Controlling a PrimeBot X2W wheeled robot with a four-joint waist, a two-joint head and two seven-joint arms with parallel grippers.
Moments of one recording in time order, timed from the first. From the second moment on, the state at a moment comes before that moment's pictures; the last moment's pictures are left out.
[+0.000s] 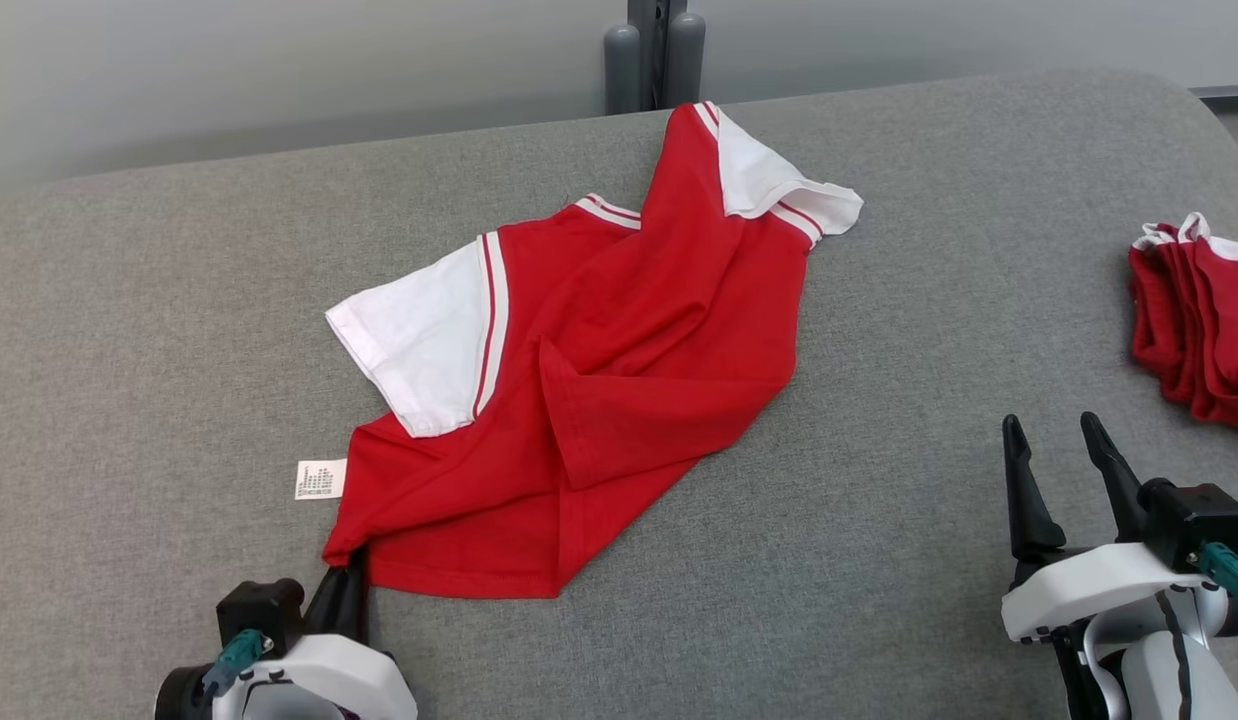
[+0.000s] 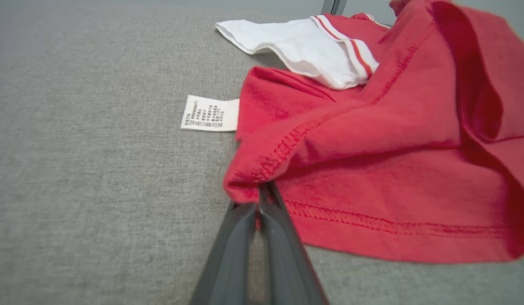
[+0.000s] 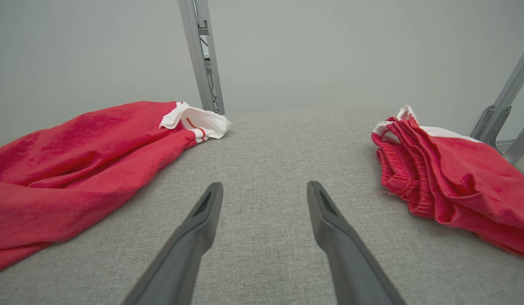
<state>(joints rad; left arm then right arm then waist) -0.16 0.05 -0.09 0.64 -0.25 0.00 -0.26 -0.23 -0.05 -0.07 0.44 0.11 0.13 -0.26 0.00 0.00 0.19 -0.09</state>
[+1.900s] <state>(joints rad) -0.30 0.05 -0.16 0.60 -0.27 -0.08 -0.26 -0.26 -0.05 -0.04 0.50 0.16 0.13 -0.26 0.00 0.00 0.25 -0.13</state>
